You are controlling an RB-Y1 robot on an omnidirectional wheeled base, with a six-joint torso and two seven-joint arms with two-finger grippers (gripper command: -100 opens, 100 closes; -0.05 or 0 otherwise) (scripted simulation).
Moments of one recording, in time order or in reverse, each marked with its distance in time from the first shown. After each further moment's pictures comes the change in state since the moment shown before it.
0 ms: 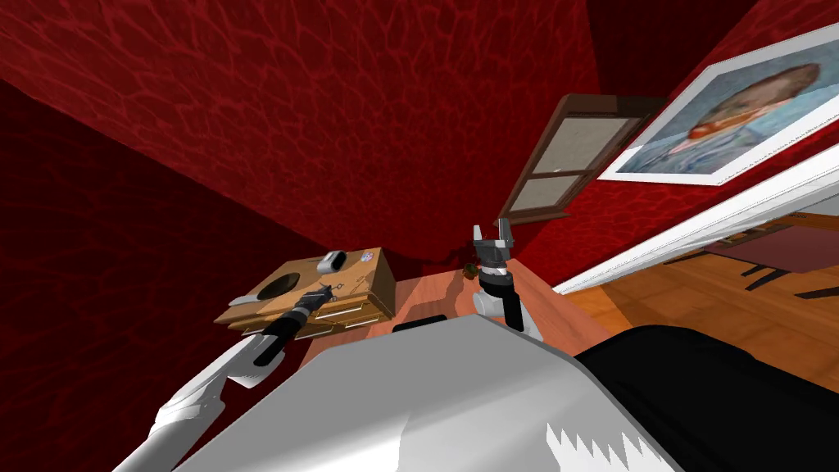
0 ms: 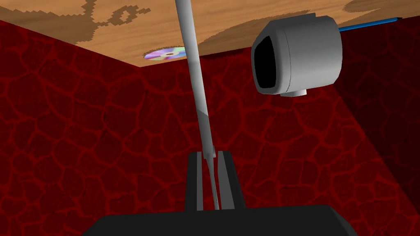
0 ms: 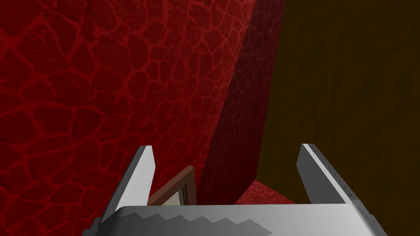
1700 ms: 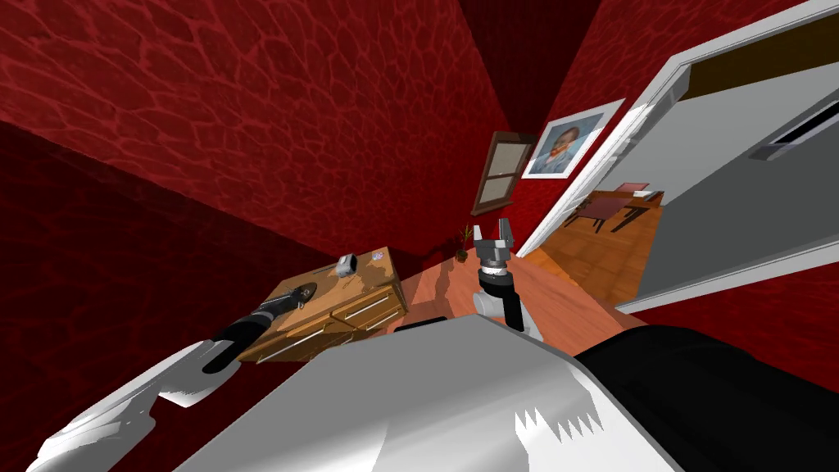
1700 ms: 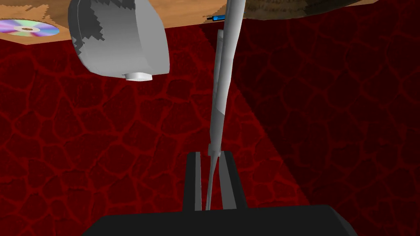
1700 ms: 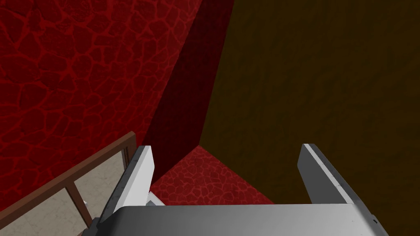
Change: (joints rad) left arm 0.018 0.198 0.041 0.121 0.154 0.073 0.205; right arm 0.001 0.000 0.000 0.000 0.000 0.000 0.000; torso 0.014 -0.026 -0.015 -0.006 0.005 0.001
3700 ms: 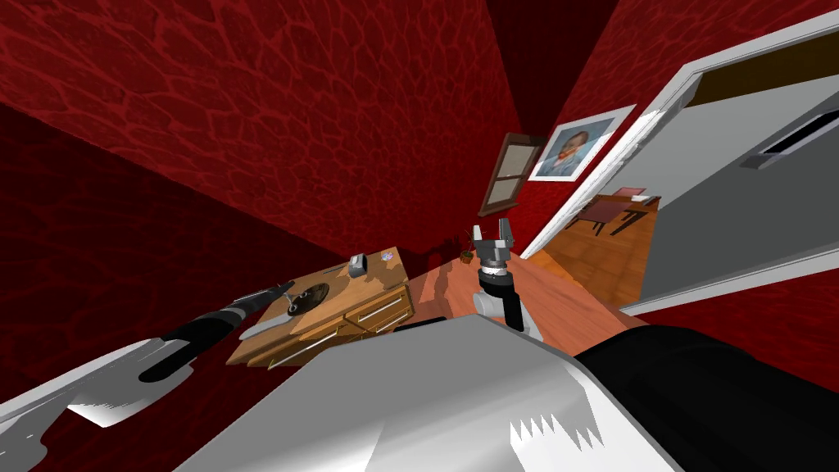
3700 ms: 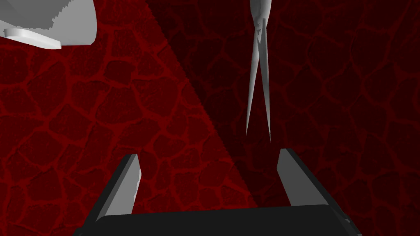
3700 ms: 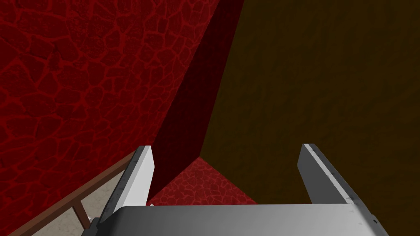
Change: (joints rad) left arm 0.125 0.233 0.042 -0.080 0.138 0.020 0.171; right arm 0.000 0.000 0.000 0.000 0.000 0.000 0.000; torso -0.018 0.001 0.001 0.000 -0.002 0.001
